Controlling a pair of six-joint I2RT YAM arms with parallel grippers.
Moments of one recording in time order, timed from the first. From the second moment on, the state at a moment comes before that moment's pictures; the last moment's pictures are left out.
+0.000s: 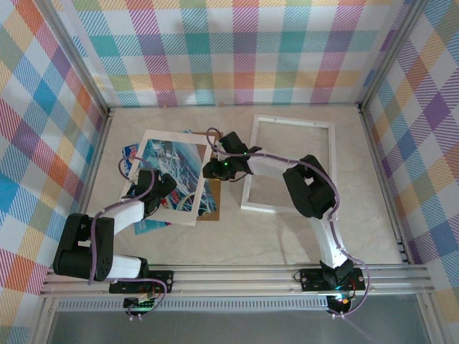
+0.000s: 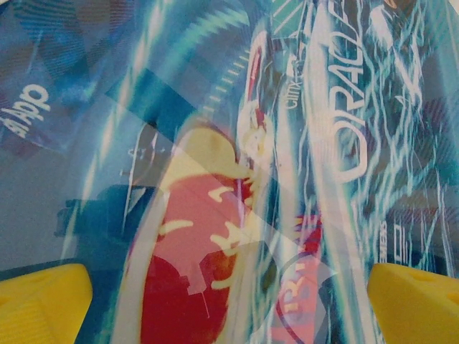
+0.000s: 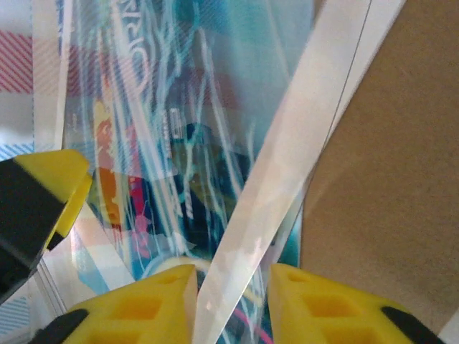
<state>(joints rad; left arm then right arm) -0.14 1.37 0.49 0.01 -0.17 -0.79 0.71 2.19 1.57 -0.28 -0.53 0.65</state>
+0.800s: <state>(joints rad) -0.14 1.37 0.49 0.02 -0.17 -0.79 0.70 2.14 1.42 -0.12 -0.59 0.64</state>
